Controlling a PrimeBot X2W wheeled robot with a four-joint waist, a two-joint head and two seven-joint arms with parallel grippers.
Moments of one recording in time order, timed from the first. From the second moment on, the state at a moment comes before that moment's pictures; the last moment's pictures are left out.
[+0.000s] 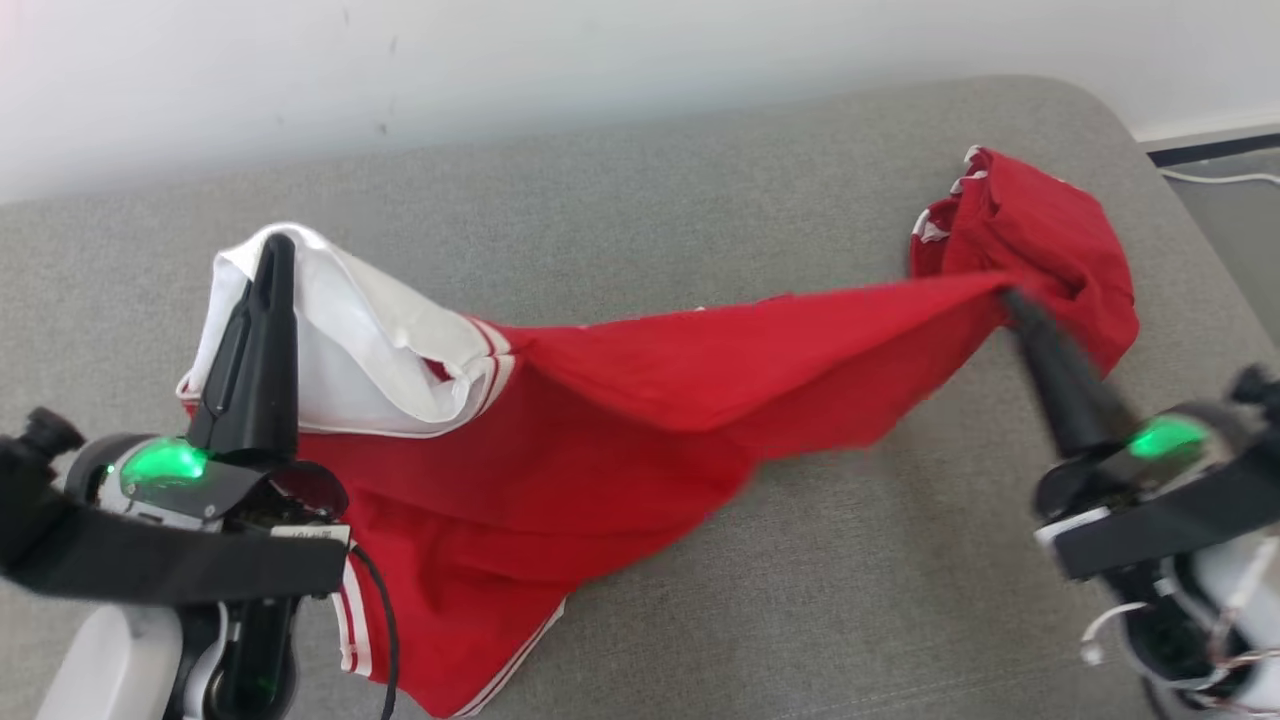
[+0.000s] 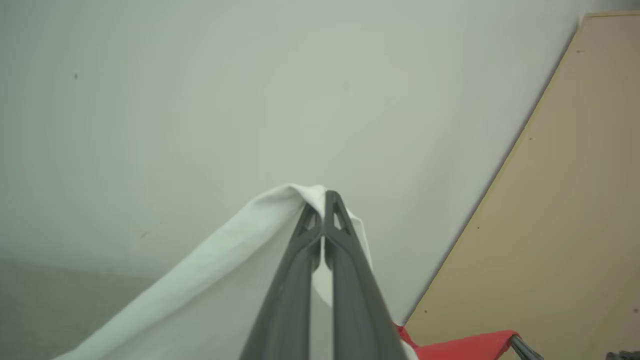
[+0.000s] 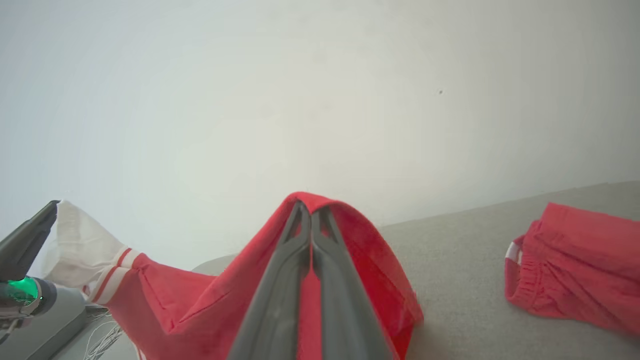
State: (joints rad) left arm -0.27 0.30 -0.22 -0.23 -0.92 0.02 -0.15; right arm -0.40 -0.53 0.59 -0.04 1.02 0.07 -0.25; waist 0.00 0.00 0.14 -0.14
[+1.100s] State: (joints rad) left arm -1.18 0.26 -0.25 0.16 -0.86 0.07 0.05; right arm -1.20 -0.49 0.42 0.26 0.90 0.03 -0.09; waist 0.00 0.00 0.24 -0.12
